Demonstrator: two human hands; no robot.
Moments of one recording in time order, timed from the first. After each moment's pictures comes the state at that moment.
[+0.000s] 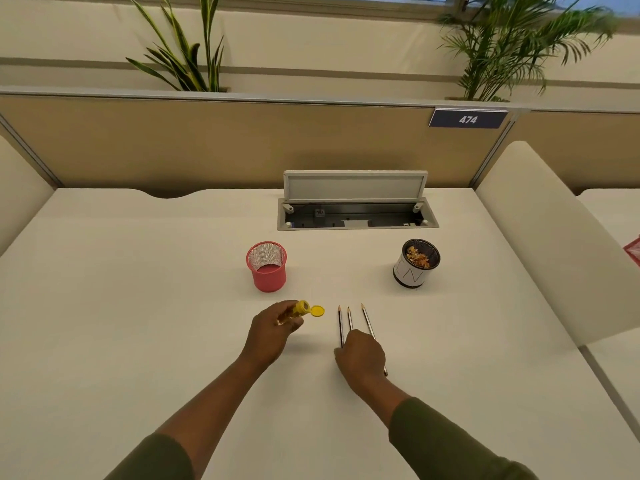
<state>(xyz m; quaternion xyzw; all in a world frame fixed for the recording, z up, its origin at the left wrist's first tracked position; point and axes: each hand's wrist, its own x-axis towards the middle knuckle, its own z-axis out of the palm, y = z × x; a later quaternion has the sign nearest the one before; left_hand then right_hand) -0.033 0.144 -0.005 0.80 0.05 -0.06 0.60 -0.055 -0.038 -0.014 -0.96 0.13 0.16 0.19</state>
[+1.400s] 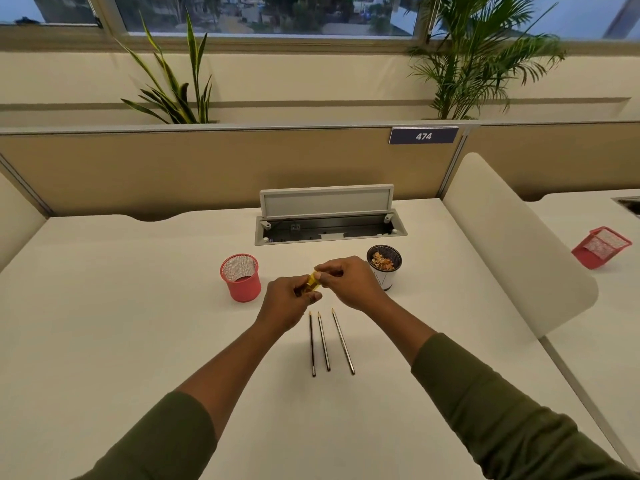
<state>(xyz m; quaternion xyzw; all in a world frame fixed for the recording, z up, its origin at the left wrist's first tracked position) -0.012 0.051 0.069 0.89 -0.05 0.00 0.46 0.003 -0.107 0.107 -0.89 -0.07 0.04 0.45</state>
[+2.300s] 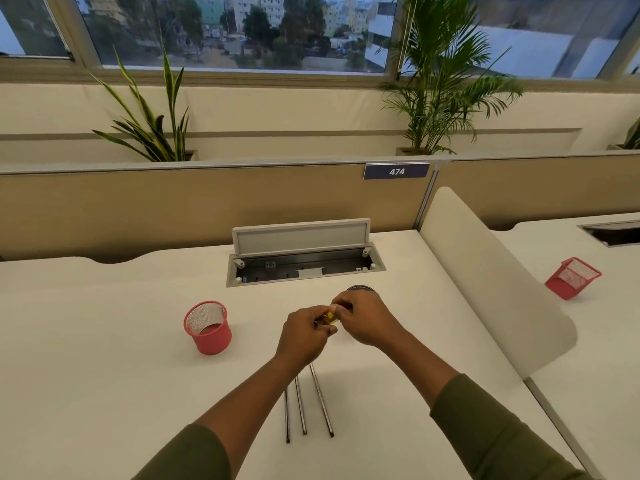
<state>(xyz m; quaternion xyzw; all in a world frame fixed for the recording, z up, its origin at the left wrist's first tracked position) 0.031 -0.032 0.073 0.87 -0.09 -0.02 0.49 0.037 -0.173 0.116 -0.95 -0.03 0.04 0.31</state>
